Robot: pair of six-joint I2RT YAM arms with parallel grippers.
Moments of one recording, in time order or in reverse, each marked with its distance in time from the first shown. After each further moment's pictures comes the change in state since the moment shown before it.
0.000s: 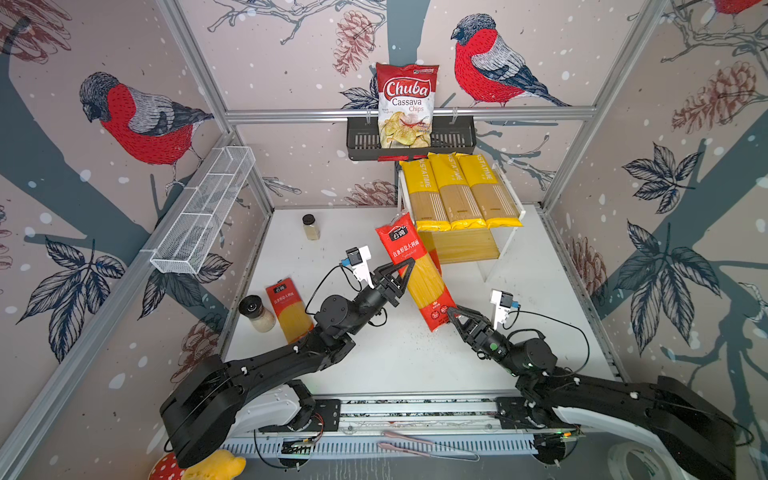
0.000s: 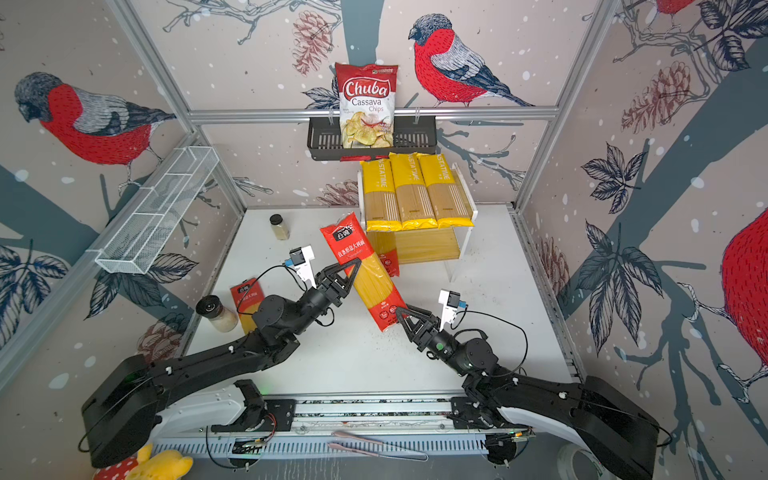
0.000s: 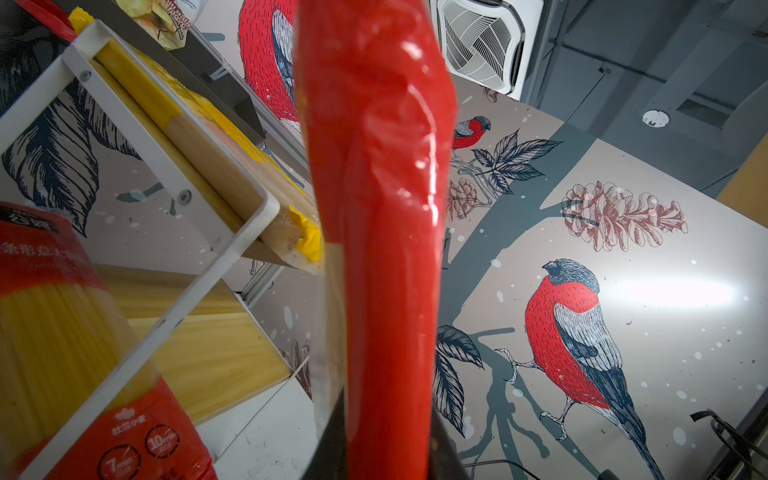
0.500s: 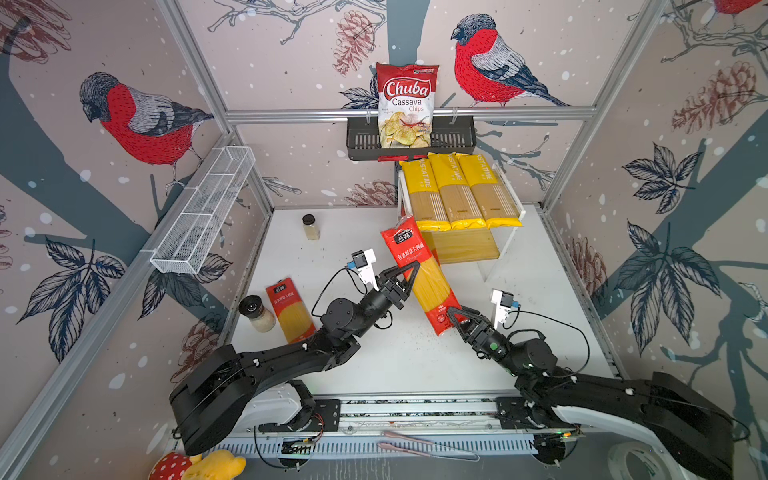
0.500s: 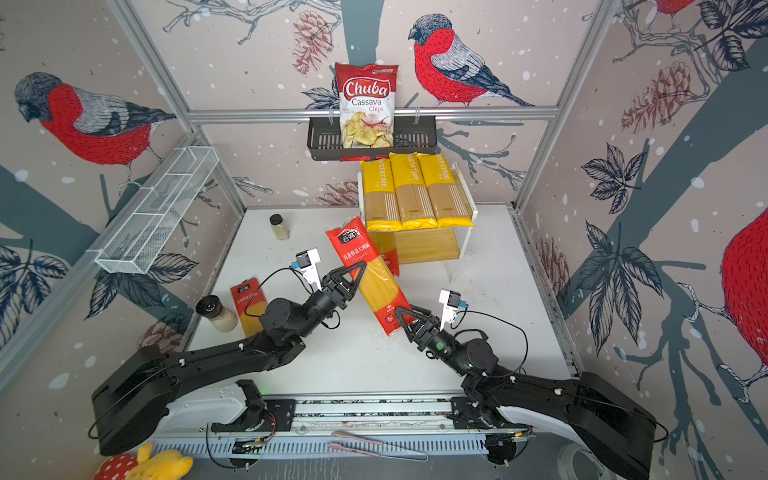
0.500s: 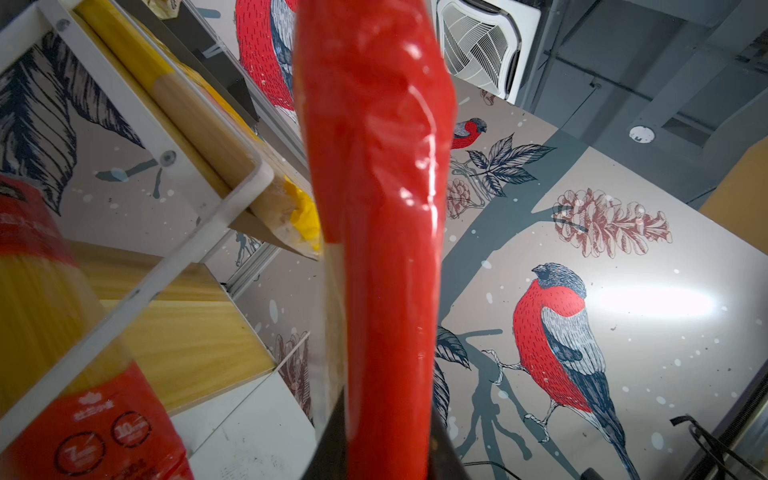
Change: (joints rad) left arm -0.050 0.073 -0.003 0.109 -0.029 -0.047; right arm 0.007 0.043 0.000 0.073 -0.004 0.004
